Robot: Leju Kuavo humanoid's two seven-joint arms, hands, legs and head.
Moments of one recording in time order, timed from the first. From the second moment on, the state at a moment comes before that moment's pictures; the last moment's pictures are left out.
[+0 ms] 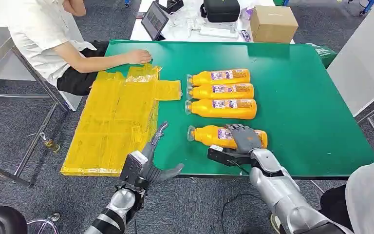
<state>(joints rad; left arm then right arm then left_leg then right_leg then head) -0.26 -0.22 -0.41 -1.00 -0.12 0.11 -0.56 -0.53 -0.11 0.43 -0.64 1.09 -0.29 -0.21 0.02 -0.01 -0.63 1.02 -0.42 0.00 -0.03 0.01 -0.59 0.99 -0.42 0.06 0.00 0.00</state>
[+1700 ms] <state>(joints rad) -0.19 -0.21 -0.47 -1.02 0.56 -0.21 -0.39 -0.33 0.02 0.40 -1.02 0.31 -0.06 -0.56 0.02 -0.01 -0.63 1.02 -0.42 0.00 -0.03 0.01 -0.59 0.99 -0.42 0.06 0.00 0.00</state>
